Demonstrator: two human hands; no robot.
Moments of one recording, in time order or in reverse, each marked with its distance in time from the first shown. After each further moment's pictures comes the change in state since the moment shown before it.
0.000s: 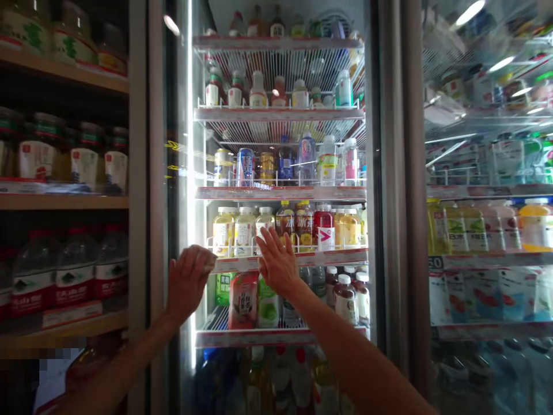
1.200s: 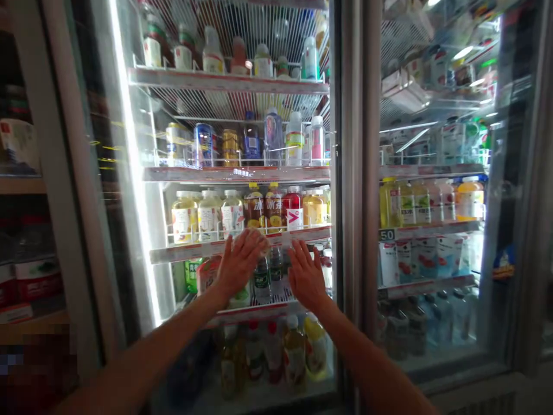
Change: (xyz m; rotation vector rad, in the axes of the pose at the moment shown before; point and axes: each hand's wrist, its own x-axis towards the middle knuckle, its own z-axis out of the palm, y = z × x) left_hand 0.044 0.178 0.042 -0.159 -0.132 0.333; right_hand -0.138 0.070 -0.052 -0.164 -0.068 0.178
